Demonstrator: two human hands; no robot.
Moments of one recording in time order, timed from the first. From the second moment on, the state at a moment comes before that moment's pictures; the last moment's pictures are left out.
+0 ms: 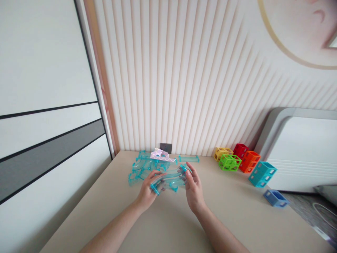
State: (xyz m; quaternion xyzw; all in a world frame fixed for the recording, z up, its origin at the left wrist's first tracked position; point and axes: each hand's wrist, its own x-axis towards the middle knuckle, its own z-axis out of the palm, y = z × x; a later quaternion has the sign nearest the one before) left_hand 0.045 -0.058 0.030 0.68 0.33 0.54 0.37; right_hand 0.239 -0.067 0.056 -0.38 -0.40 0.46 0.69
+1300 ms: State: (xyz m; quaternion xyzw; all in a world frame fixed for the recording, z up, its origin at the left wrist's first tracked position) left_hand 0.041 -0.055 0.051 0.63 0.40 0.59 0.31; right_hand 0.240 -0.068 0.054 -0.44 -0.43 0.43 0.66
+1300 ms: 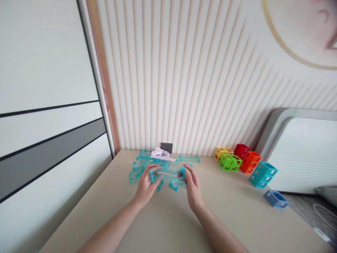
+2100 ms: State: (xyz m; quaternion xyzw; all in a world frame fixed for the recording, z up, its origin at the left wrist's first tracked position) left_hand 0.041 -0.055 0.054 0.53 0.40 0.54 0.52; right_hand 0.242 -0.071 0.063 -0.52 -0.50 0.39 0.57
